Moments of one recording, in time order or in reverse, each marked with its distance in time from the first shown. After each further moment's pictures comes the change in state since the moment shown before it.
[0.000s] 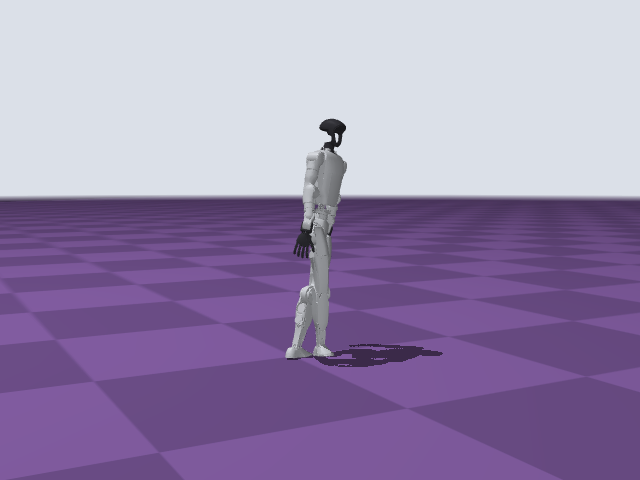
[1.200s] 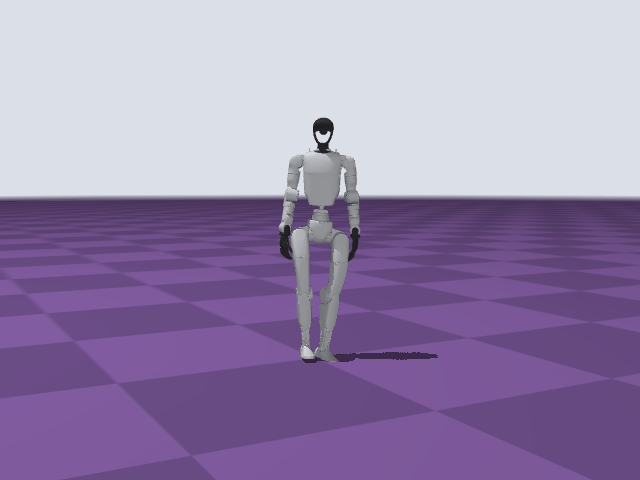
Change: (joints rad) left arm -0.155 -0.085 -0.230 0.022 0.072 -0.060 -0.025; right arm -0.023 0.086 0.129 -0.010 -0.076 -0.009 0.079; waist 0.013 -0.044 0.040; left_leg -0.104 -0.115 -0.765 -0.082 0.199 0.185; right_leg 0.062 0.178 0.946 -0.003 0.126 -0.012
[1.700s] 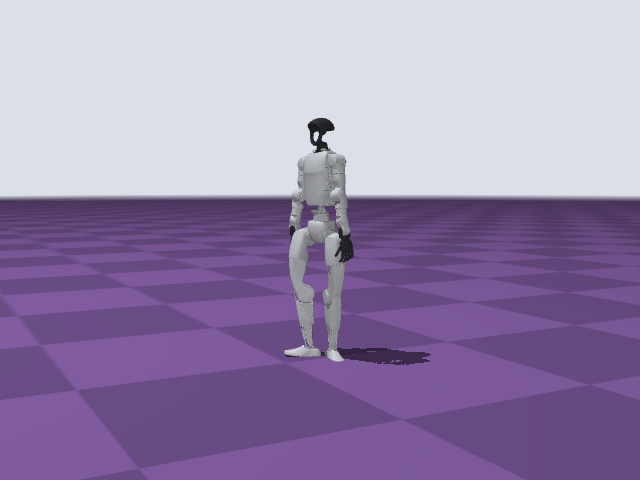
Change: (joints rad) left arm -0.009 0.023 -0.026 0.035 0.110 0.061 0.016; right arm -0.004 -0.027 -0.079 0.144 0.111 0.055 -0.098; waist 0.032 0.006 -0.067; left_leg 0.141 0.097 0.706 0.009 -0.136 -0.138; right_leg 0.079 -0.196 -0.732 -0.146 0.009 0.030
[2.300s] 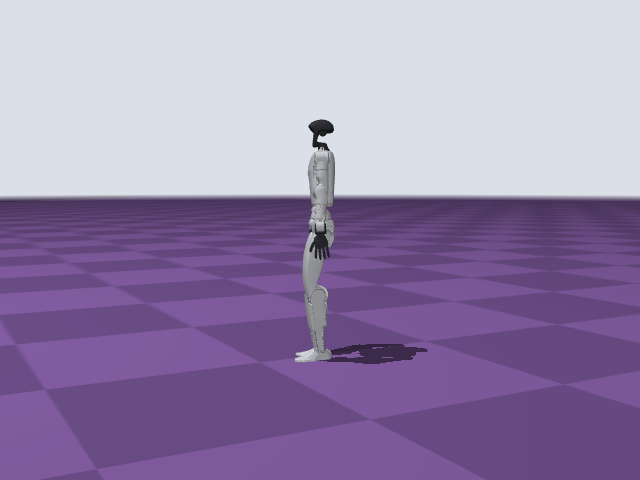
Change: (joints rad) left arm -0.013 -0.051 -0.015 -0.075 -0.060 -0.063 0.017; right arm 0.011 0.033 0.044 -0.111 -0.060 -0.040 0.040; waist 0.073 -0.023 0.074; left_leg -0.271 -0.126 -0.786 0.259 0.035 0.110; right_leg 0.044 0.111 0.532 -0.066 0.071 -0.053
